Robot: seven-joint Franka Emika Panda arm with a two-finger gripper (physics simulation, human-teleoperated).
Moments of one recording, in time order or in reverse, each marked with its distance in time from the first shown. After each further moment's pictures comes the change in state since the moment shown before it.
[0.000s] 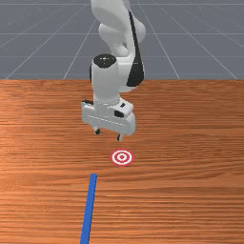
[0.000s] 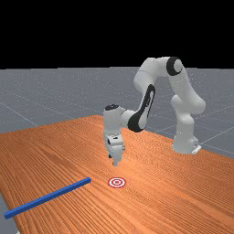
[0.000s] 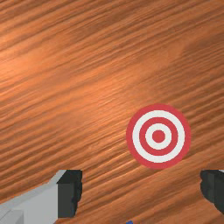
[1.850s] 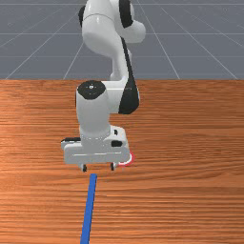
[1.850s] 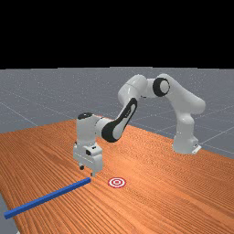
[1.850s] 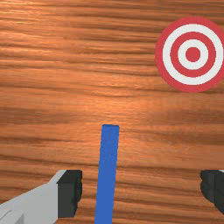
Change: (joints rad) arm -0.008 0.445 0.055 0.718 -0.098 -0.282 -0.493
